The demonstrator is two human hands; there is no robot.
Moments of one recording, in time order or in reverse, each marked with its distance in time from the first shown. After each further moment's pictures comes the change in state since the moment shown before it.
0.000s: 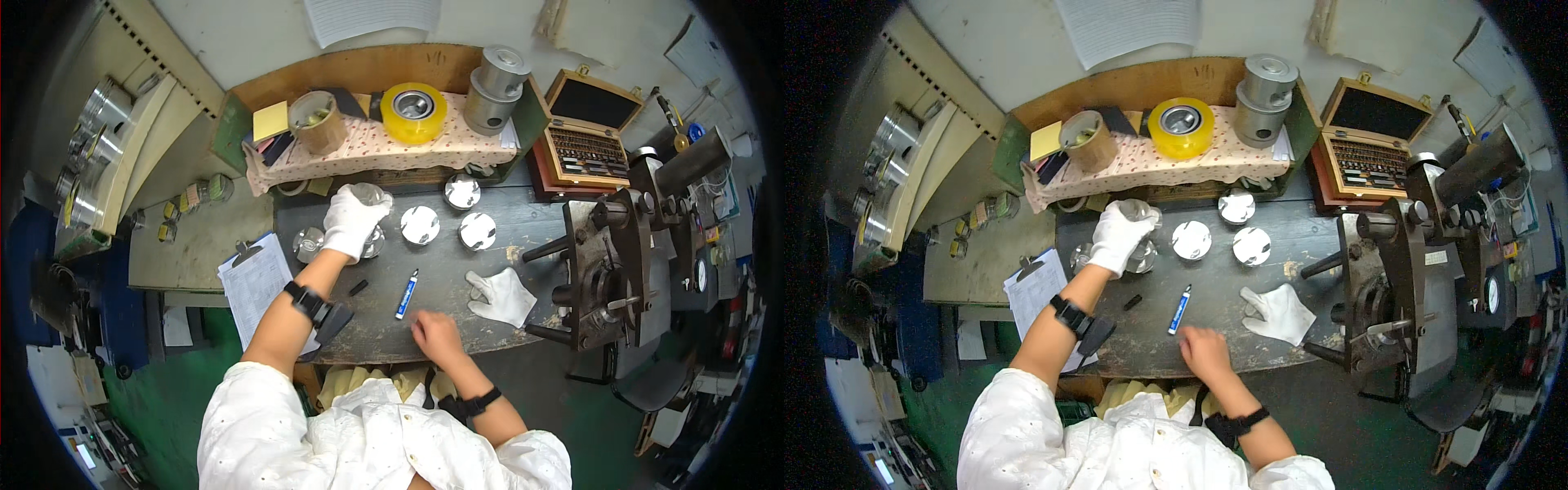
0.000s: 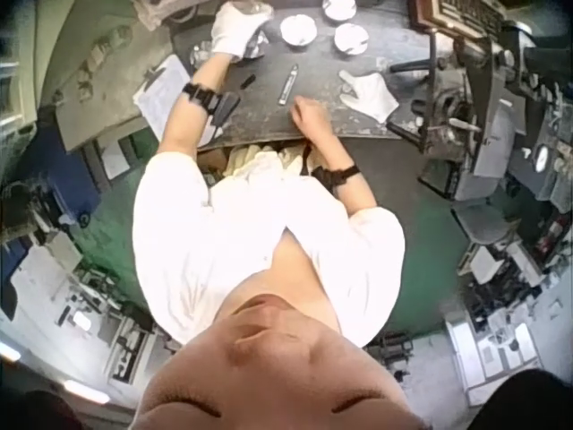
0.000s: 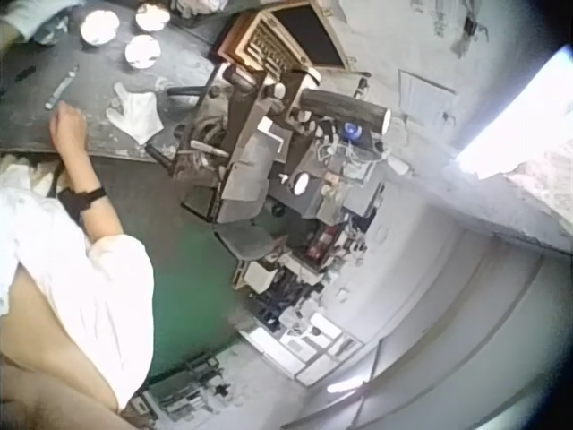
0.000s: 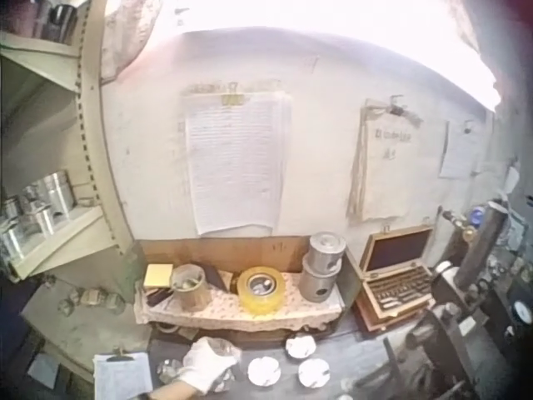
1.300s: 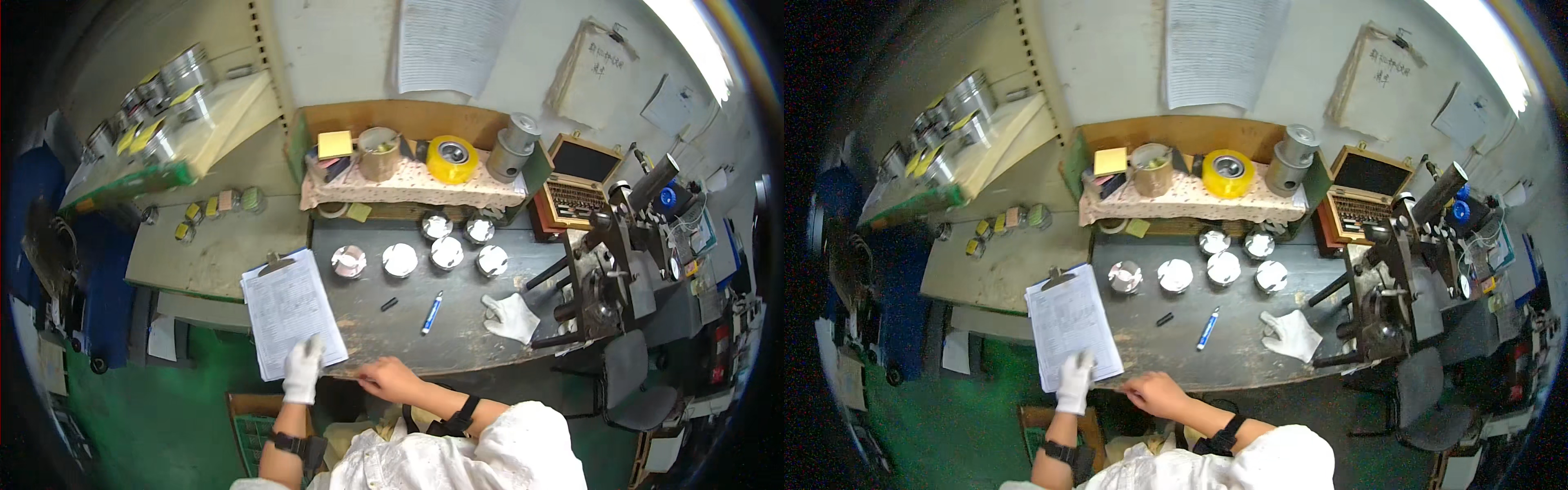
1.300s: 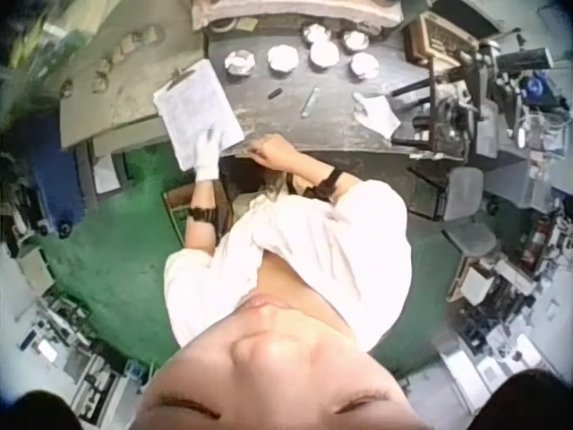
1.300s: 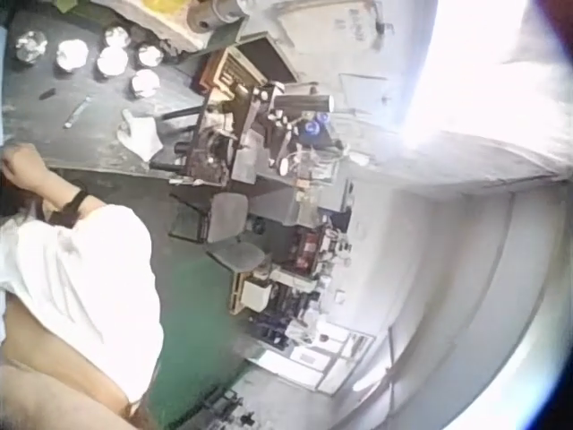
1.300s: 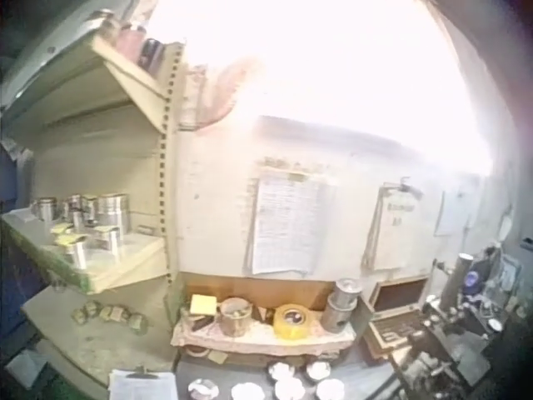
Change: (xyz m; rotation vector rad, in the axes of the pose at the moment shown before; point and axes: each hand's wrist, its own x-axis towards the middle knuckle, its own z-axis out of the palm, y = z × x) left_hand -0.207 -0.251 -0.091 -0.528 0.030 -0.186; right_hand -0.020 -0.130 0.080 -0.020 -0.334 -0.474
